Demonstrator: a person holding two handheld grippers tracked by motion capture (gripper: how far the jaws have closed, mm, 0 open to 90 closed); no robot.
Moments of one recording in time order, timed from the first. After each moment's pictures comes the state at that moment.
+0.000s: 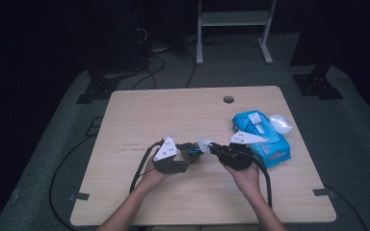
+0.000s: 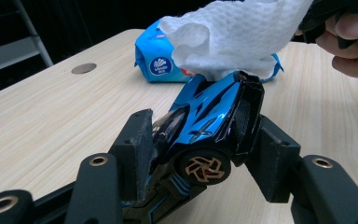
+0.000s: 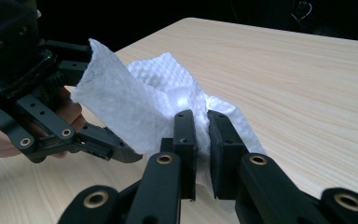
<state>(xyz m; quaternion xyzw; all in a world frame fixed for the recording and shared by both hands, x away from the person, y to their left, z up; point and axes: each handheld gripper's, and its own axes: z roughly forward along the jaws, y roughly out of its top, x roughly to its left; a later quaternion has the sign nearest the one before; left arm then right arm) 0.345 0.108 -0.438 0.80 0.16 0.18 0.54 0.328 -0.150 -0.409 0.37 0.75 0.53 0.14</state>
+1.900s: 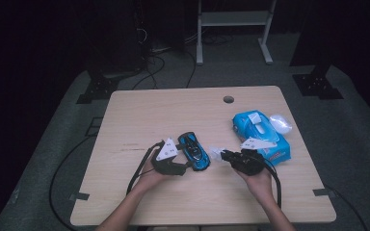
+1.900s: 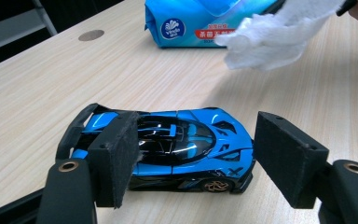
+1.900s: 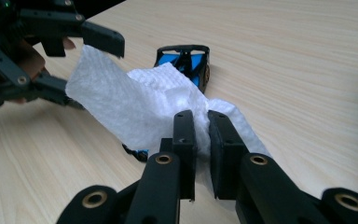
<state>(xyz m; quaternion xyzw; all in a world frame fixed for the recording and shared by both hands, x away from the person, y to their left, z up) 0.350 0.113 -0.449 0.83 0.18 0.18 0.49 0.327 -0.187 -0.439 0.39 0.77 0.49 0.13</state>
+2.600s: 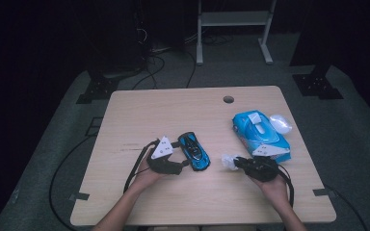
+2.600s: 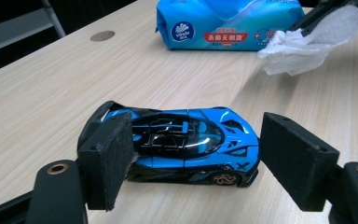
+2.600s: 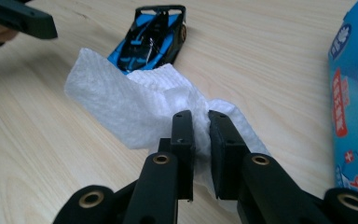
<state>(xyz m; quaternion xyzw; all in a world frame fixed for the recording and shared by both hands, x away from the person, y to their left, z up) 0.350 0.125 -0.442 0.83 0.19 0.19 0.49 0.314 -0.224 -0.451 0.39 0.79 0.46 0.14</state>
